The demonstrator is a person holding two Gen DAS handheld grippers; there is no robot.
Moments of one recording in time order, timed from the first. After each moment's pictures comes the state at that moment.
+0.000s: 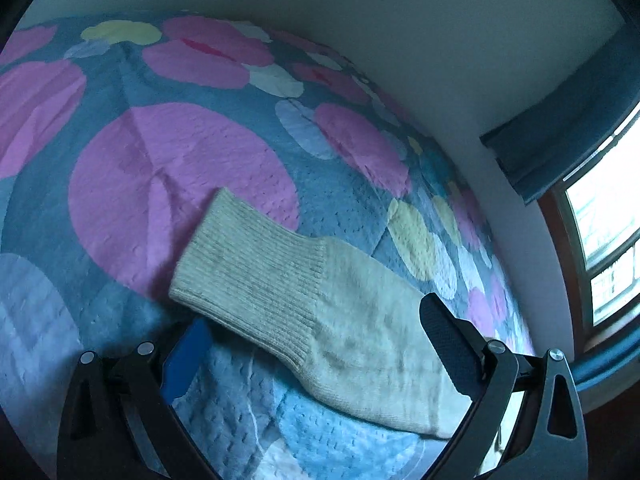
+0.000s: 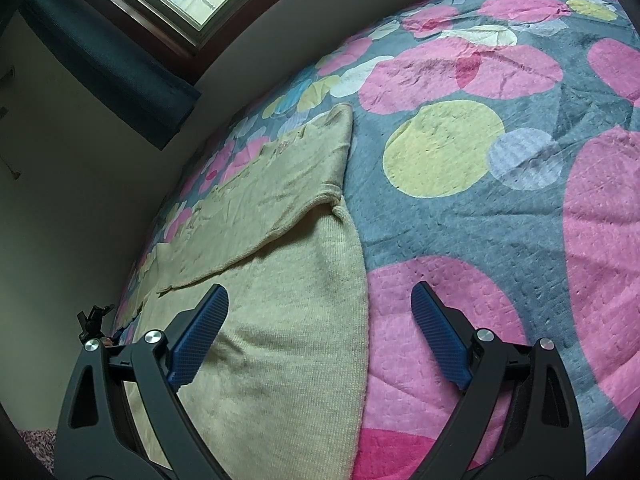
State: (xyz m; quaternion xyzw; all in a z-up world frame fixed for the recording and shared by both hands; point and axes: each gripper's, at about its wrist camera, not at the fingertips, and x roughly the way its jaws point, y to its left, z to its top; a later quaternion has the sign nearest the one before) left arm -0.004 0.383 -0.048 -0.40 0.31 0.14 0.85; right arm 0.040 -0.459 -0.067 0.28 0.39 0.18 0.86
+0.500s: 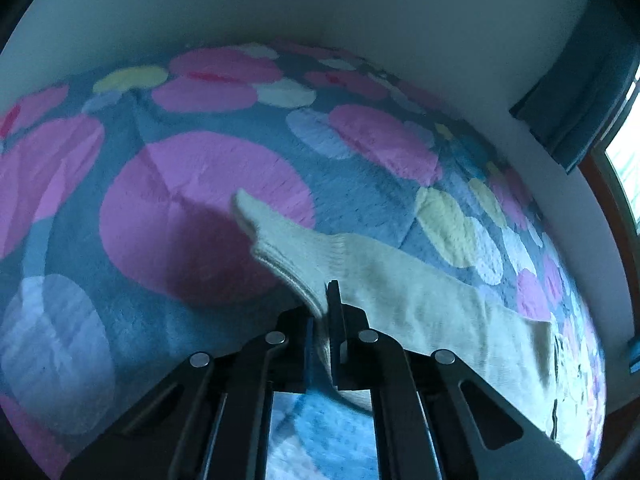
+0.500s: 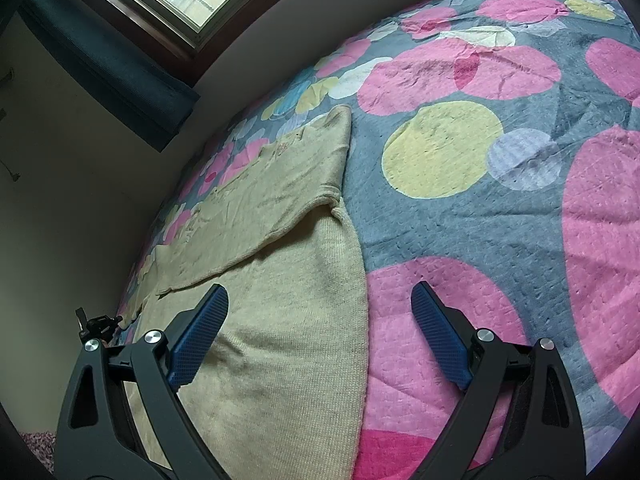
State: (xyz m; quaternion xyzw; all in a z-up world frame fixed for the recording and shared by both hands) left arm 0.004 0.353 -0.032 -0.29 0.35 0.22 0.86; right arm 0.042 -0.461 -0.067 0.28 0.39 0.18 0.86
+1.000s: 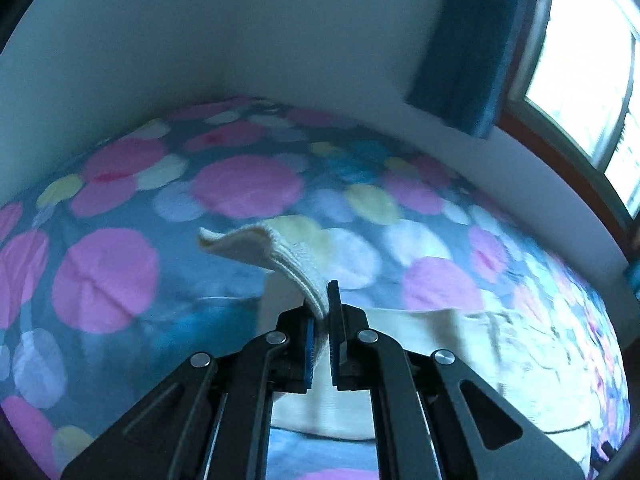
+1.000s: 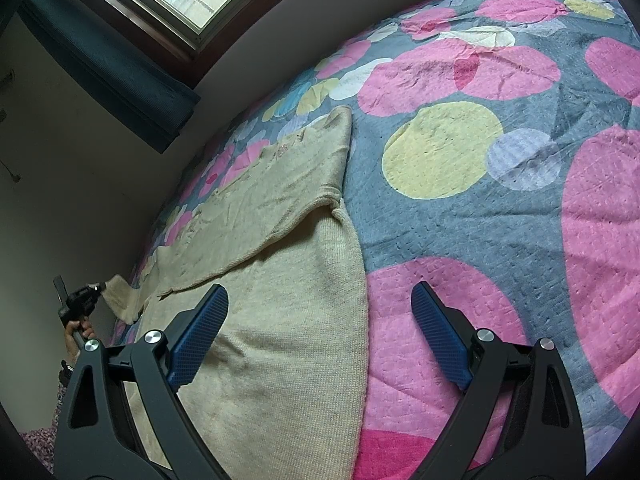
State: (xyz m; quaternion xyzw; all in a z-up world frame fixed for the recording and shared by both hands) left arm 0.050 0.227 0.054 -0.18 0.31 0.14 0.92; right arm 0.043 -0.462 -0.067 0.28 0.39 0.18 0.86
